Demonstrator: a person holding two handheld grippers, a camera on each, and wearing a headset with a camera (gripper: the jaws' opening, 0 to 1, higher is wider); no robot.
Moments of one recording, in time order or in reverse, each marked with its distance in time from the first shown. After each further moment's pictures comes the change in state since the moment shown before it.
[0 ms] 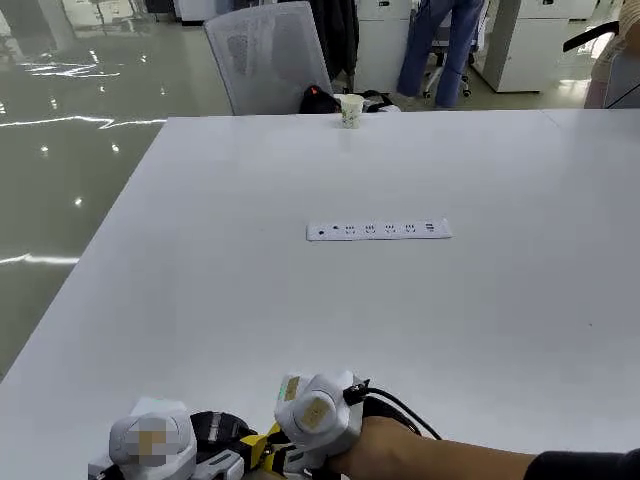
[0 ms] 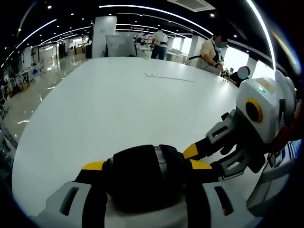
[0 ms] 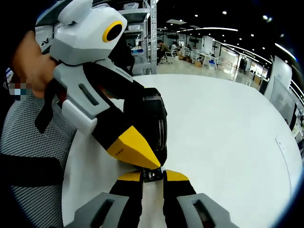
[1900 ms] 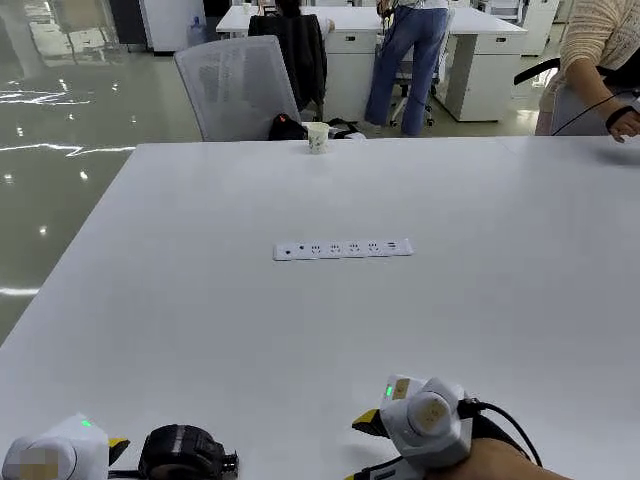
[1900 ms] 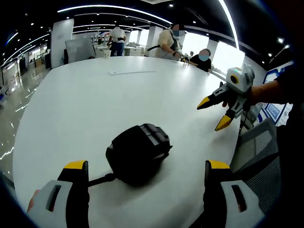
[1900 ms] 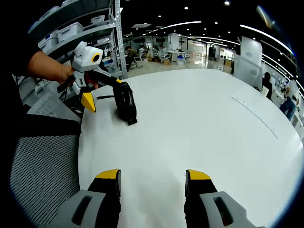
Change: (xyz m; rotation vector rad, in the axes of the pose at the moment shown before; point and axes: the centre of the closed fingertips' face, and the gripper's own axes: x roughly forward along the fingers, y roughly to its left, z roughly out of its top) left arm -0.037 0.000 -0.018 0.247 0.071 -0.329; right arm -0.132 -0.008 -0.091 0.260 -0.050 -0.174
